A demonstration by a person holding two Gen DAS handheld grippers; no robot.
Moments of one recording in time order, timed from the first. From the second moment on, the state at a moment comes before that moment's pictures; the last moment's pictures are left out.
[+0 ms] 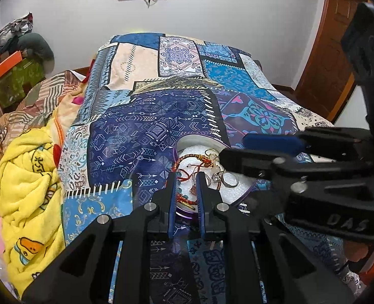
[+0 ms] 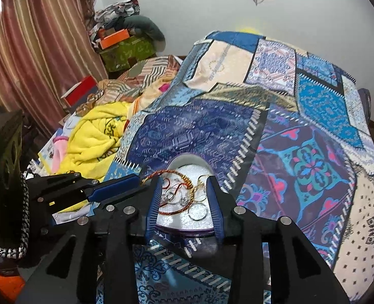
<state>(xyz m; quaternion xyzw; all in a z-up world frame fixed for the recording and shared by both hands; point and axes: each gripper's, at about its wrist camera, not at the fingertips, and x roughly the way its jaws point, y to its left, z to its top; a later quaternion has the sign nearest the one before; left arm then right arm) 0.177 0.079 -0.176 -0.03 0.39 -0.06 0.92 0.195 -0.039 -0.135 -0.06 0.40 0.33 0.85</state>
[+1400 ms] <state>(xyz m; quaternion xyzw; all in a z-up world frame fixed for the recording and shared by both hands) -0.047 0.032 0.065 -0.01 0.01 0.02 1.00 -0.007 -0.149 0.057 0.01 0.04 0.22 0.97</state>
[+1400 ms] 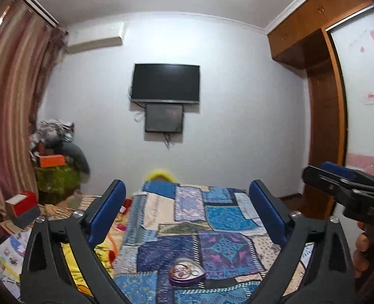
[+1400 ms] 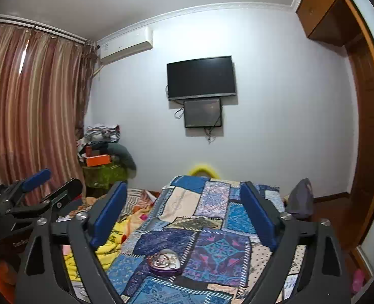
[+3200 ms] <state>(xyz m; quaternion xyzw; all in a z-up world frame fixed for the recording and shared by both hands) -0.047 0.024 0.047 0.00 0.04 0.05 1.00 -0.017 -0.154 0.047 0.01 0.08 0.20 0.98</state>
